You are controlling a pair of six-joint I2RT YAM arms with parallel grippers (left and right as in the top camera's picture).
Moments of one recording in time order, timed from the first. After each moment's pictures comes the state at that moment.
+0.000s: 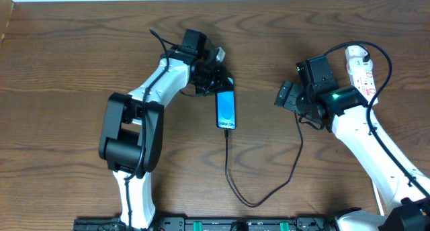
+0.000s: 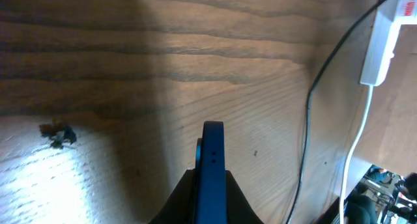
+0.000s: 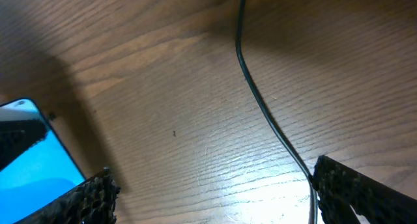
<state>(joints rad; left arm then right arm) -0.30 2.09 1.46 -0.62 0.67 -0.38 0.32 1.47 1.08 -0.75 0.04 0.74</state>
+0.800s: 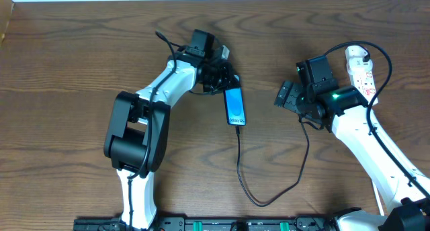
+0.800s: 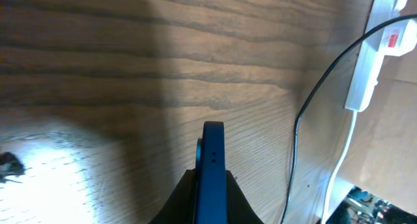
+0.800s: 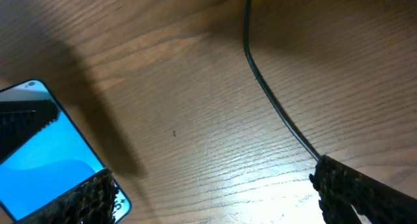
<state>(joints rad) -0.35 2.11 1.46 -0.51 0.65 -0.54 0.32 1.47 1.08 -0.75 0.04 0.74</state>
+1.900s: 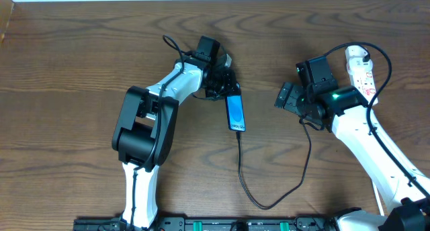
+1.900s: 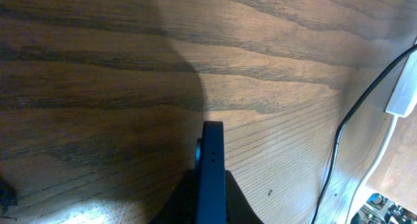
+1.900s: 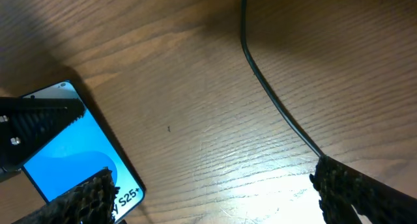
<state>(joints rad) -0.36 2.18 1.46 -0.52 0.61 -0.54 0.32 1.47 1.08 -0.77 0.04 0.74</state>
